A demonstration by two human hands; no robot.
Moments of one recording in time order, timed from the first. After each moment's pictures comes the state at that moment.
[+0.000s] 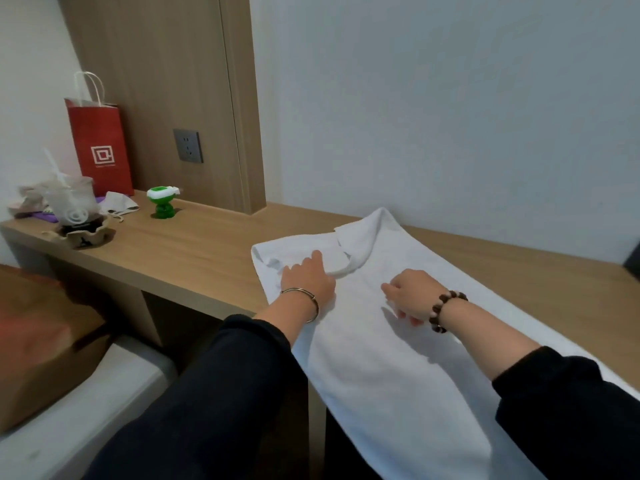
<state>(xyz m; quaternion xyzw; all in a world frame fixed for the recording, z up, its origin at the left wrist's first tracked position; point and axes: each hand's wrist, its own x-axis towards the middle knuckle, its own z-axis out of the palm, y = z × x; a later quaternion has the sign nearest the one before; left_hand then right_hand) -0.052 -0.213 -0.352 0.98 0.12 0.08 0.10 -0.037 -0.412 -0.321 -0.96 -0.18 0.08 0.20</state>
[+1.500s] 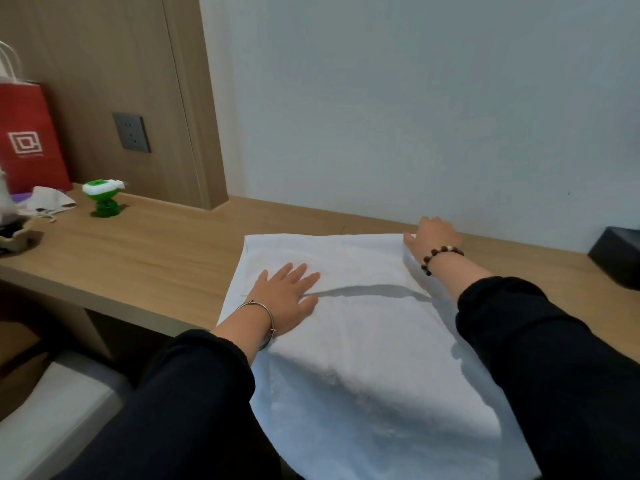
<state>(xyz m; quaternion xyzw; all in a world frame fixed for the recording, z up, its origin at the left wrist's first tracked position) -0.031 -0.198 -0.383 1.00 -0.07 0.00 0.02 0.090 -0.464 -0.312 -0.99 0.01 -0.14 0.05</state>
